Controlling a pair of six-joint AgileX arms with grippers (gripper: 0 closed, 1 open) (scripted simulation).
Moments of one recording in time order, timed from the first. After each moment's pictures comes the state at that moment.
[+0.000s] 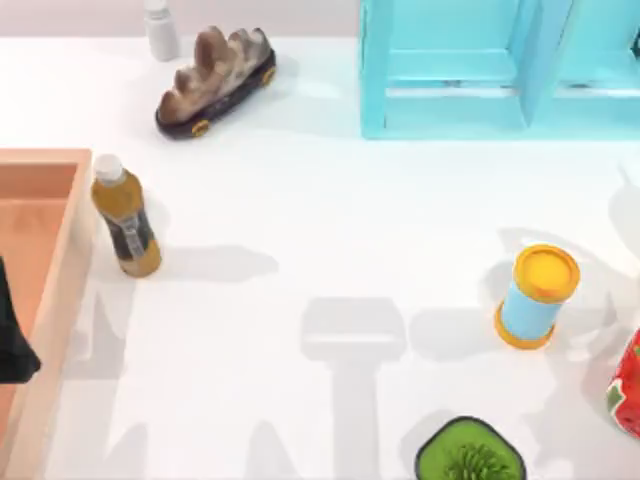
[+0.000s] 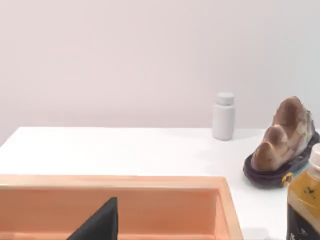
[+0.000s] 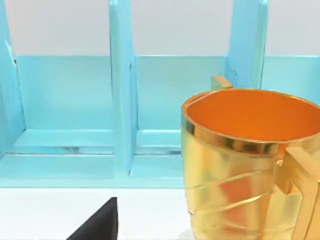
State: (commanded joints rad) left arm 0.00 0.00 0.00 0.00 0.00 0.00; right arm 0.00 0.00 0.00 0.00 0.00 0.00
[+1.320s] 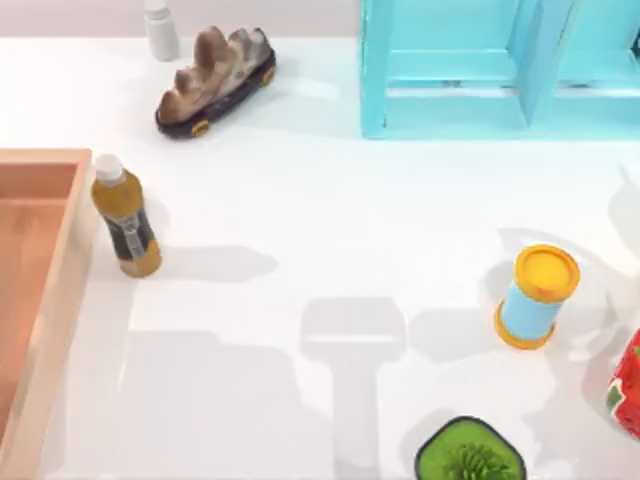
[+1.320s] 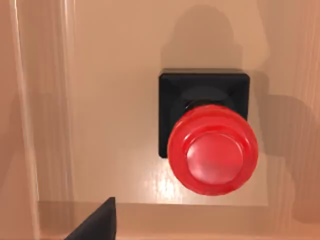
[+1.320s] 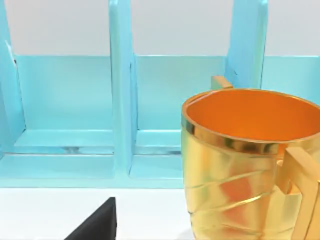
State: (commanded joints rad) left arm 0.30 1.47 1.22 -1.18 0.00 0.32; right arm 0.00 0.00 0.00 0.00 0.00 0.00
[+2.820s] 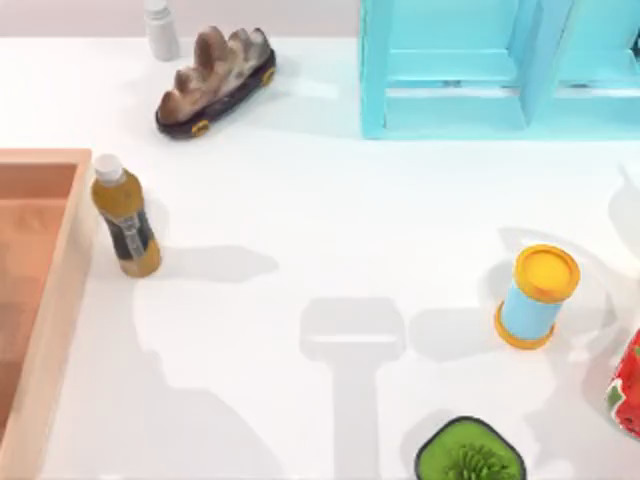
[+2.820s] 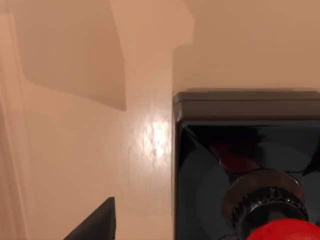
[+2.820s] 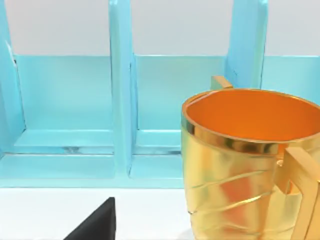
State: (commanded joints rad) left arm 0.34 1.69 1.03 -0.91 0.00 0.36; right arm 0.00 0.00 0.00 0.00 0.00 0.00
